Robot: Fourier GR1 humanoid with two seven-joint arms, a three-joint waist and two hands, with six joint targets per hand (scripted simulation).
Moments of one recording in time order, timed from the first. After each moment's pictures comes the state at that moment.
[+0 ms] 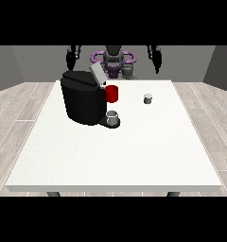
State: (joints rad) left arm -0.02 0.12 -0.03 -1.58 -0.03 0.04 -0.01; right arm 0.00 -0.10 0.03 -1.58 -0.02 -0.04 0.02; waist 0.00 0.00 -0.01
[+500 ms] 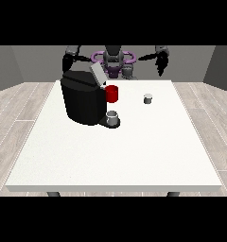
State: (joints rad) left arm -0.03 0.34 -0.05 -1.55 -0.15 -0.13 -0.09; right arm -0.02 -0.11 0.00 -1.54 0.05 -0.10 -0.04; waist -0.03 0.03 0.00
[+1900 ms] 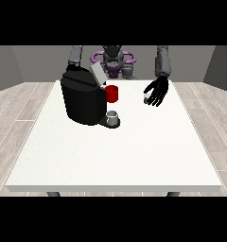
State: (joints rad) left arm -0.44 0.42 -0.06 -0.97 -0.56 -0.05 -0.18; right arm -0.22 -0.03 0.03 -1.43 0.15 -0.18 0.02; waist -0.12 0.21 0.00
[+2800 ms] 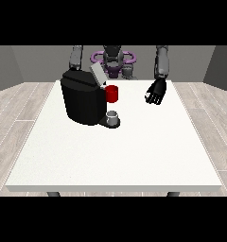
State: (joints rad) left arm -0.51 0.41 -0.17 -0.79 -0.84 -0.05 -0.20; right arm -0.24 -0.02 0.01 -1.27 0.13 -0.16 -0.03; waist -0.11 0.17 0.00
